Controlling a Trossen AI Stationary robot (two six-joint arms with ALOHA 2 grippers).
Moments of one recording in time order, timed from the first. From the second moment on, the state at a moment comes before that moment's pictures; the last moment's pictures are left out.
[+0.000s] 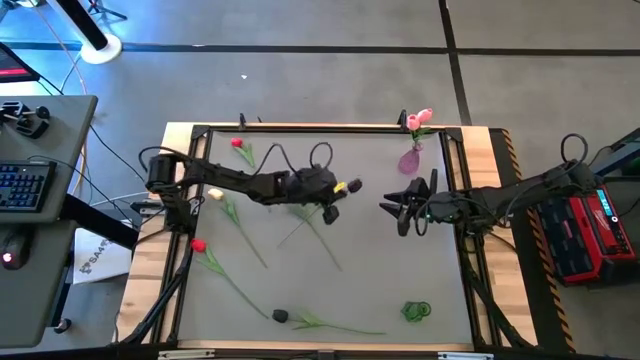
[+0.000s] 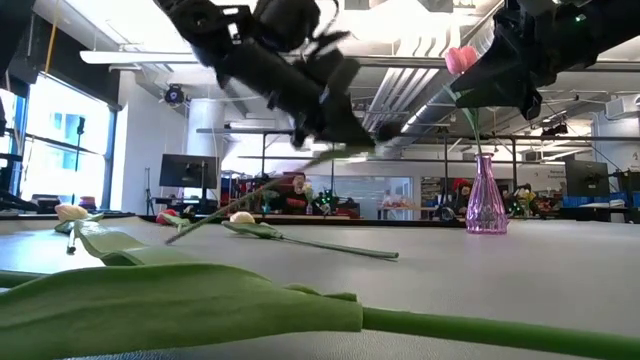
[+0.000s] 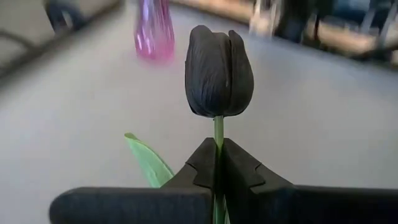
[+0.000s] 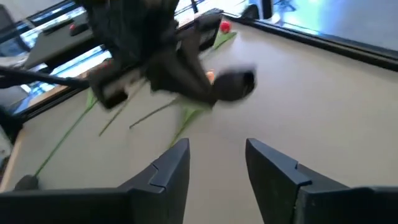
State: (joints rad) left arm 0.09 1.81 1.06 0.29 -0.17 -0.21; right arm 0.23 0.82 0.45 -0.06 0.51 0.56
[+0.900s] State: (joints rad) left arm 0.02 1.79 1.06 1.01 0.08 0.02; right arm 0.21 1.21 0.46 0.78 0.34 0.16
